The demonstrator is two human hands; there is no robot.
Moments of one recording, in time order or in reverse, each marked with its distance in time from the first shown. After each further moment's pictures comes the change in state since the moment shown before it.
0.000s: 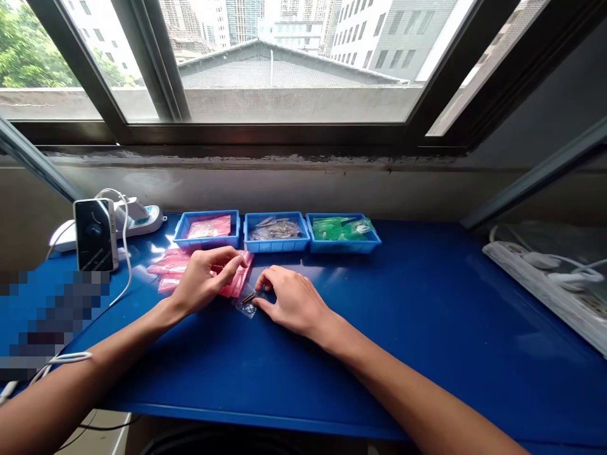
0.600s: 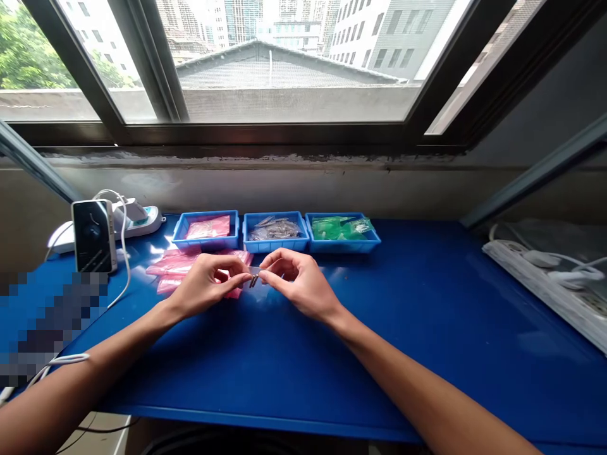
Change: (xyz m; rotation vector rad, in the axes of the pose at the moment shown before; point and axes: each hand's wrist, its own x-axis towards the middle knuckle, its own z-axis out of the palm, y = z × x) left_hand 0.000 -0.001 0.001 -0.120 -0.165 -0.013; right_hand 0.003 0.005 -0.018 0.747 0.102 0.080
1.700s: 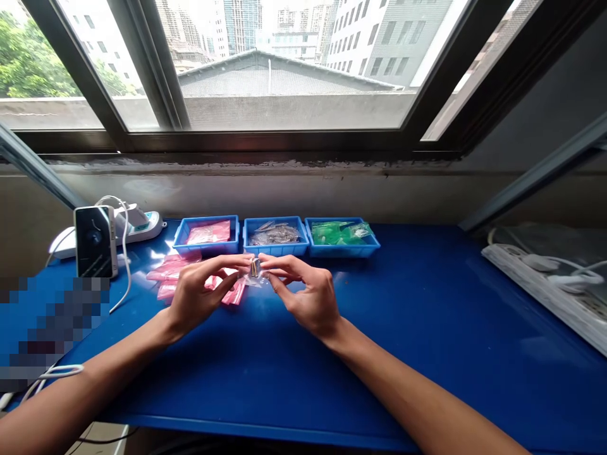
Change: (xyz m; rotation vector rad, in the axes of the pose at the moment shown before) left_hand -0.008 0.002 0.004 0.208 0.294 0.403; right_hand -0.013 0.004 0.009 -0.181 0.259 -0.387
